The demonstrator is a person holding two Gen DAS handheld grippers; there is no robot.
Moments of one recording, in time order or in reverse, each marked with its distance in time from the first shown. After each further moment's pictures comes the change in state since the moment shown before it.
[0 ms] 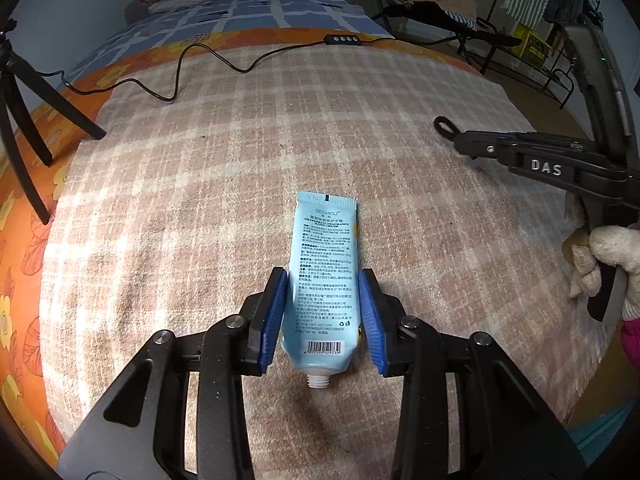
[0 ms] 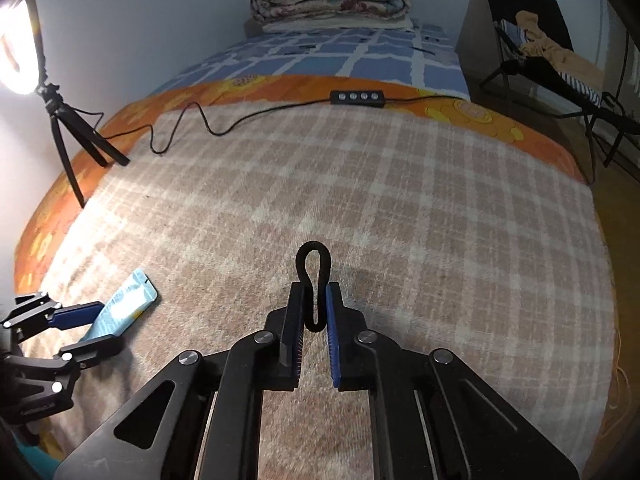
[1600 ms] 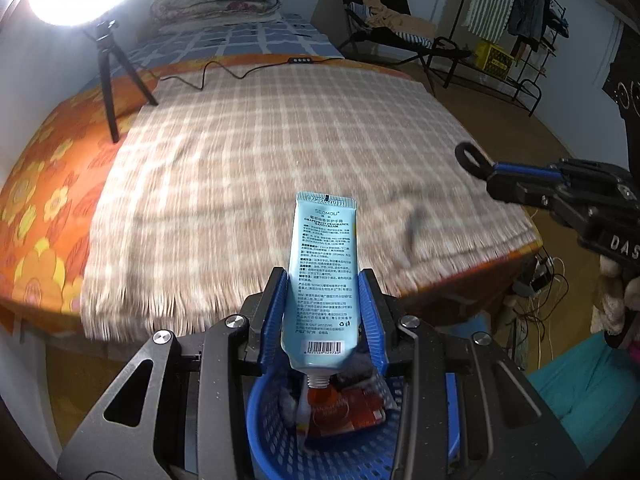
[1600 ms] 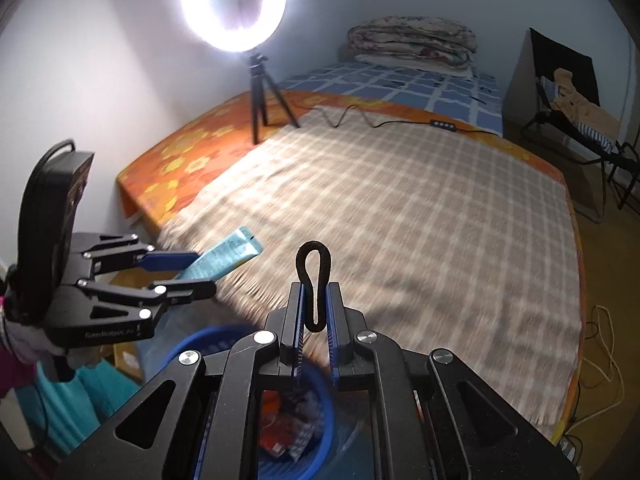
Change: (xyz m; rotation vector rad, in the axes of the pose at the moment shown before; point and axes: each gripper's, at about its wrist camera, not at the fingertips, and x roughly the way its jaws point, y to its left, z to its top) left arm -0.183 -0.058 -0.165 0.012 -0.102 -0.057; right arm -0.215 0.128 -0.166 -0.200 -0.078 0.145
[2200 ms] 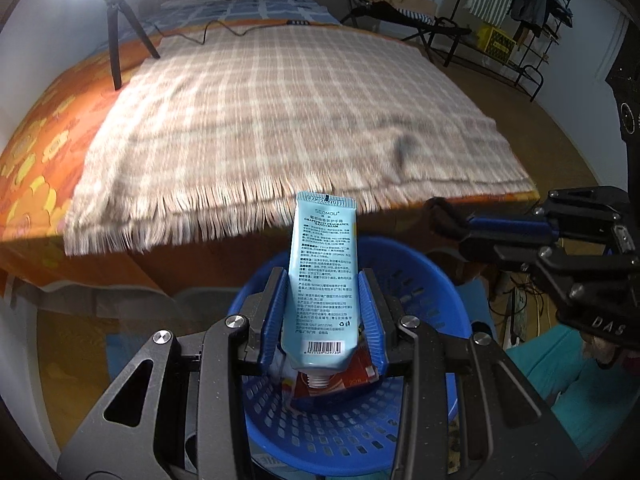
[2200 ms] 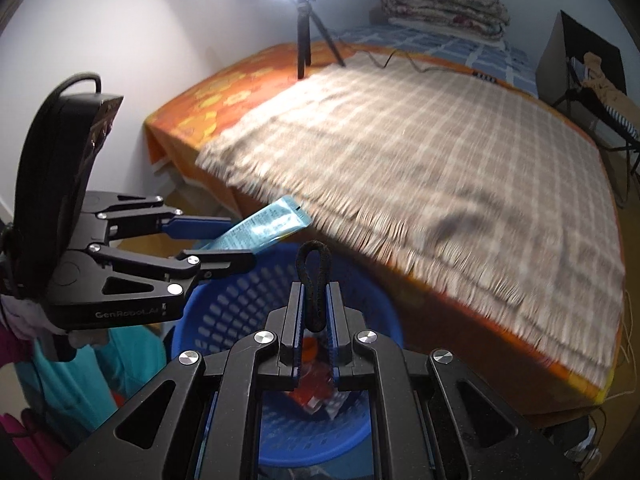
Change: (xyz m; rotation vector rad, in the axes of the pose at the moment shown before) left arm 0.005 -0.013 -0.067 -0.011 0.078 -0.001; right arm 0.021 0.050 -0.075 -0.035 0.126 0.072
